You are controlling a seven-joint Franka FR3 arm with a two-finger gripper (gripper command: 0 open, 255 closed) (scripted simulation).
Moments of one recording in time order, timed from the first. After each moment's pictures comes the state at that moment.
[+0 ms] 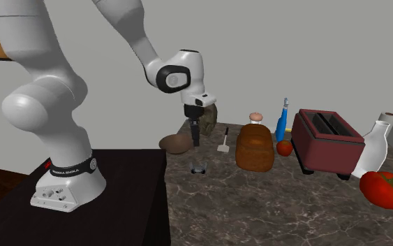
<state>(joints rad) 0.08 -0.05 0.34 -2.68 -0.05 2.68 0.44</state>
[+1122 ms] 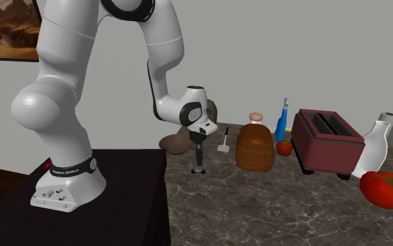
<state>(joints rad) 0.30 0.46 0.14 -2.47 -0.50 2.95 0.90</state>
